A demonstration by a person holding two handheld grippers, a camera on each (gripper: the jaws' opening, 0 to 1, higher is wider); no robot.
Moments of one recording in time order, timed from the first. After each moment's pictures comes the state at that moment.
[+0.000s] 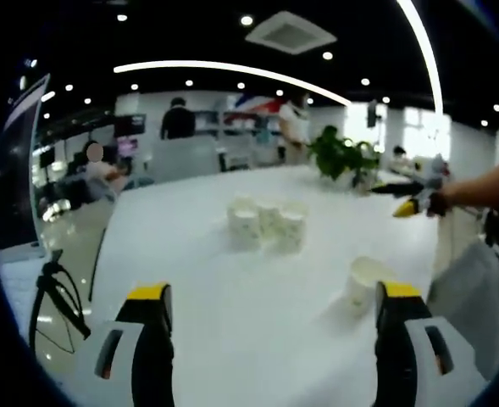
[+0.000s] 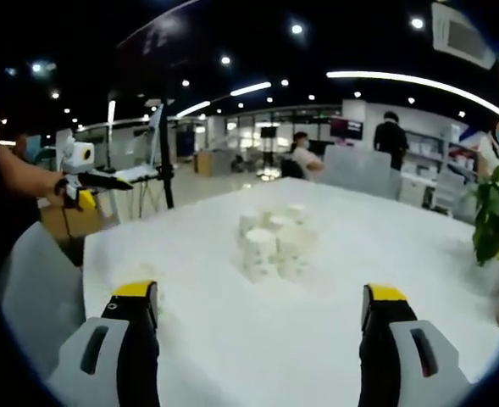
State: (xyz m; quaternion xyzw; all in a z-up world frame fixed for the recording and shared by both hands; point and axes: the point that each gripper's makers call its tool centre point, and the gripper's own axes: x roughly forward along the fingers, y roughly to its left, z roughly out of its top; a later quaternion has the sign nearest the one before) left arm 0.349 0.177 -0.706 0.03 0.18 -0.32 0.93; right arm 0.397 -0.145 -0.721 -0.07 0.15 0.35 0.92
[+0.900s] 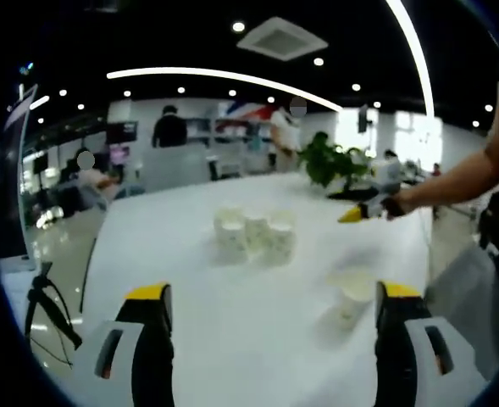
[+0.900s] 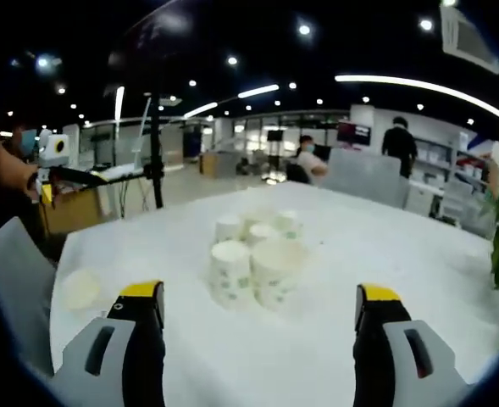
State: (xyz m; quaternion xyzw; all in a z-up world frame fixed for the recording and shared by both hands) left arm 0.348 0.152 -0.695 0.03 0.16 -0.35 0.92; right arm 0.485 -0.129 -0.743 -0.08 0.14 0.36 0.92
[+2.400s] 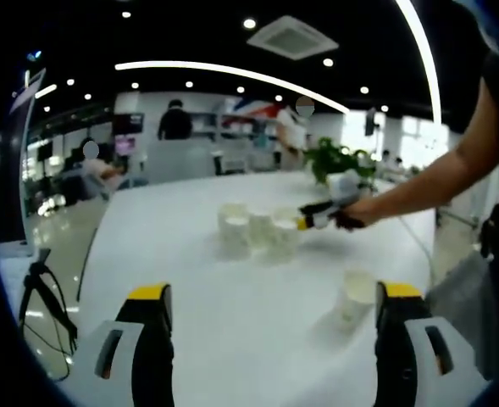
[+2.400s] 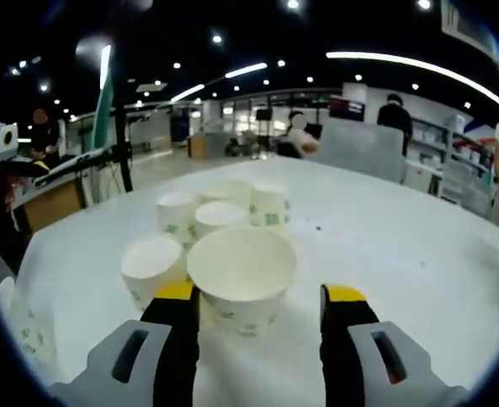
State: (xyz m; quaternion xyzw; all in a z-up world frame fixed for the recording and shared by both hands) left arm 0.352 0.157 -0.702 0.01 0.17 -0.33 0.93; right arm 0.582 -0.096 -0.802 -0.08 0.19 0.34 0.92
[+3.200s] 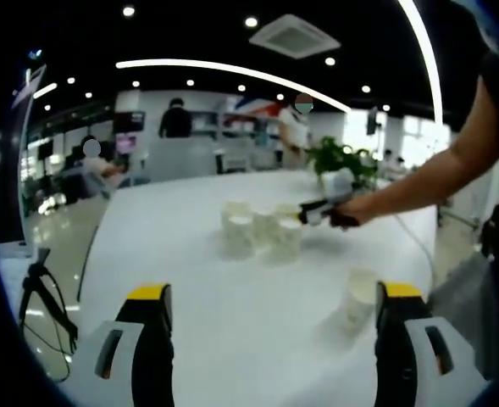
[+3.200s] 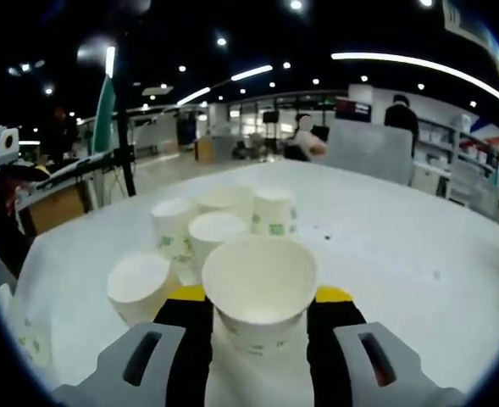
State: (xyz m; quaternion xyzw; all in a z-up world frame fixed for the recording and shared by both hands) left arm 0.364 0.160 -0.705 0.00 0.18 -0.33 0.93; right arm 0.598 -0.080 -0.802 -0.07 0.19 0.36 0.91
